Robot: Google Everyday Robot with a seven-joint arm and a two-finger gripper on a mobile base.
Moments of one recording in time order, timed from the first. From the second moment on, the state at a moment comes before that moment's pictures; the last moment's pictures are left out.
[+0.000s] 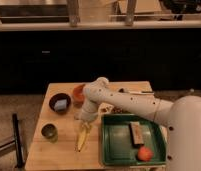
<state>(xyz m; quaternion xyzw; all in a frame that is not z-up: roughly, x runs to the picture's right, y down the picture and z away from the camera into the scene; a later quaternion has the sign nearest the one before) -0.084 0.210 0.776 -0.27 -0.42 -0.53 0.69</state>
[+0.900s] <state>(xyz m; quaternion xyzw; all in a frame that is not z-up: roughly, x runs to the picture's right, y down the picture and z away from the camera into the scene) -0.108 0.213 0.780 -0.27 -0.42 -0.55 0.67</state>
